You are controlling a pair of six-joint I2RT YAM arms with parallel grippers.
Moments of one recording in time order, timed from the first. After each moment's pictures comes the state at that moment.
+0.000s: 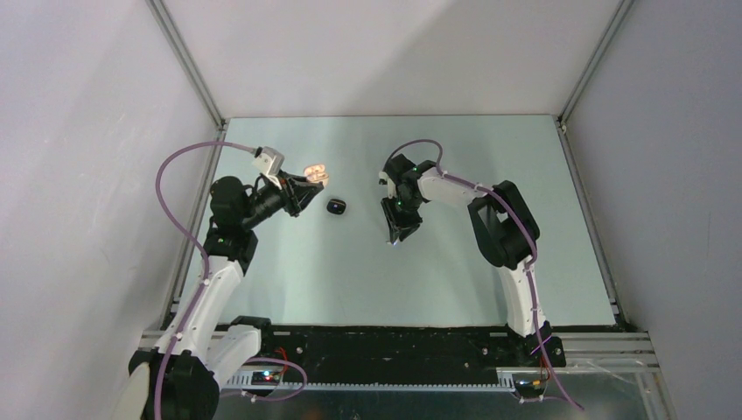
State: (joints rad) left arm -0.09 0.94 0.68 0.18 0.71 -0.14; right arm 0.63 2.13 1.61 -0.81 -0.27 0.26
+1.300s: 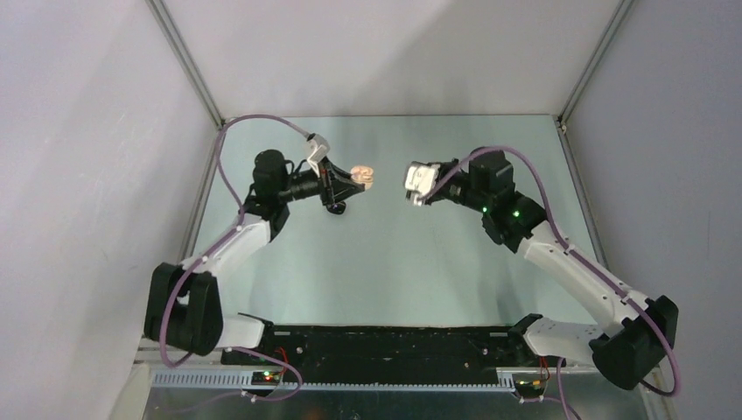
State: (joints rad) left arm -0.25 1.30 0.81 0.37 0.93 -0.13; right arm 0.61 1.20 1.14 -0.18 -0.32 -0.85
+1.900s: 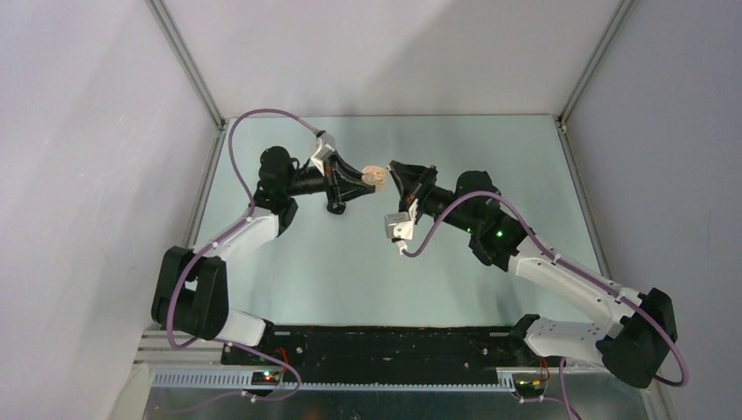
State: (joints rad) left arm -0.31 1.43 0.87 0.64 1.12 -0.26; right arm 0.78 1.15 0.96 0.16 -0.27 -1.47
